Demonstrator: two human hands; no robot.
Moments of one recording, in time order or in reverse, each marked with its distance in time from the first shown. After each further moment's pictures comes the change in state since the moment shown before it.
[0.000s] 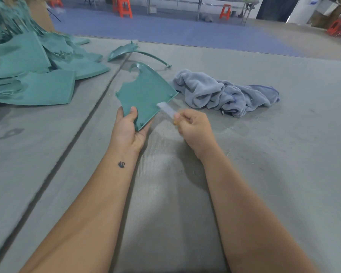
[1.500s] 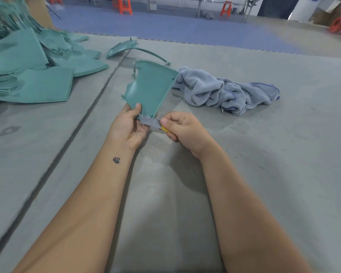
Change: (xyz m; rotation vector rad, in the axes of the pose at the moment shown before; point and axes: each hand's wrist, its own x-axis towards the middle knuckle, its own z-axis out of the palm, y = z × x) left_hand -0.004 0.006 0.004 -0.025 -0.142 -0.112; right_hand -0.009 -0.014 0.001 0.071 -0.370 0.015
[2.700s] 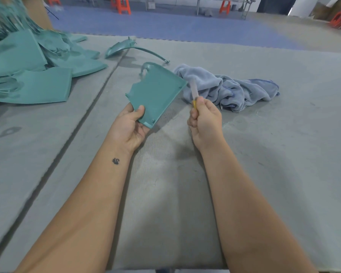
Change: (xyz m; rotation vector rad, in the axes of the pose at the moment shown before) left_hand -0.006 -0.001 -0.002 0.218 -0.027 -0.057; right_hand 0.014 0.014 -0.021 0.680 0.593 0.086
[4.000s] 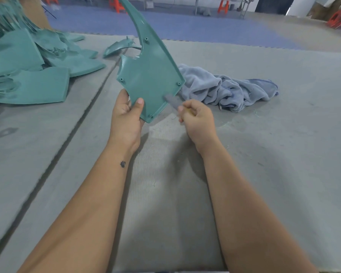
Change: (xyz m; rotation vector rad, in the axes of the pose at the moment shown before) left_hand 0.000 -0.007 0.007 0.331 -0.029 0.423; right_hand -0.005 0.004 -0.001 -0.711 -0.131 -0.291
